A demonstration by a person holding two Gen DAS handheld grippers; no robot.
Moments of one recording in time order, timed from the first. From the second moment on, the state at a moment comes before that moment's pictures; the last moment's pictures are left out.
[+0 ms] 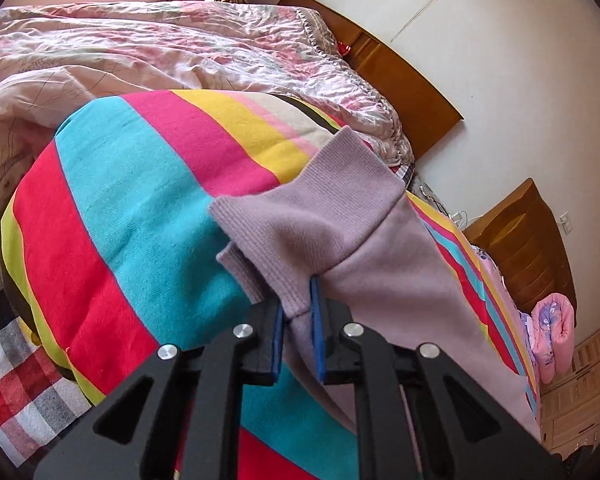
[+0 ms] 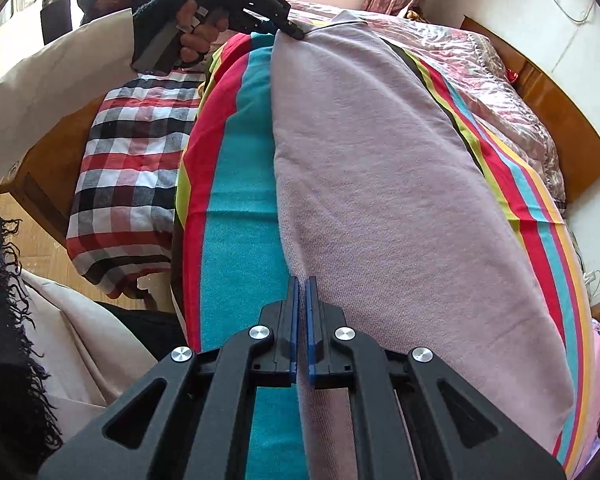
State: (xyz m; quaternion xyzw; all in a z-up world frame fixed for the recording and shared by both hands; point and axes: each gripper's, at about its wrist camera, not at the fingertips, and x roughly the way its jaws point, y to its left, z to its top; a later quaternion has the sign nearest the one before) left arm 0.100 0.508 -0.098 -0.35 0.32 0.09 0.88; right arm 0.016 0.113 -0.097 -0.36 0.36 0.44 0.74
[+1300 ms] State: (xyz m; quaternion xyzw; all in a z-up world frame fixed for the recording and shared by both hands) left arm 0.191 0.034 -0.069 0.09 0.41 -0.18 0.89; right arm 0.034 -0.258 -0.064 0.00 0.42 0.02 0.91
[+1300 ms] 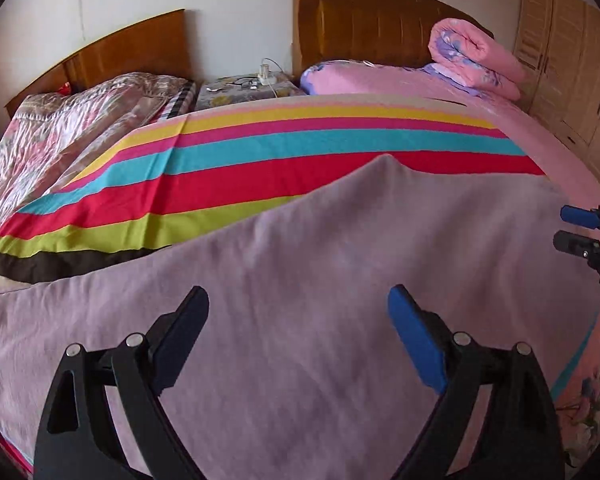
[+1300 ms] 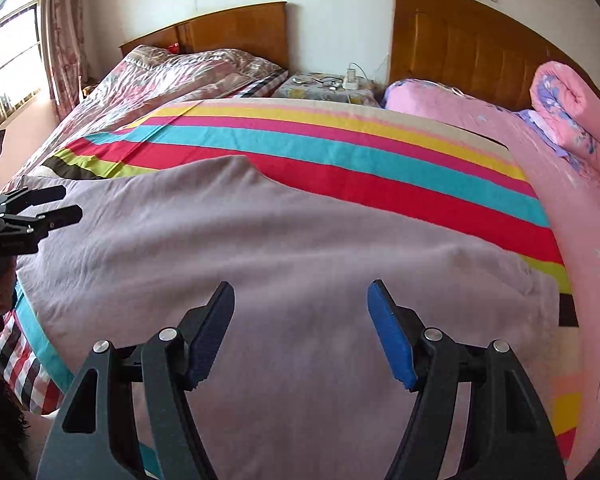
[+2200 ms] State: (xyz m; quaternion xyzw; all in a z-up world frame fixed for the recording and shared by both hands) left arm 0.218 -0.007 -0.112 0.09 0.45 -0.12 0.88; right arm 0.002 -0.335 -0.074 -0.01 0.41 -0.01 0.91
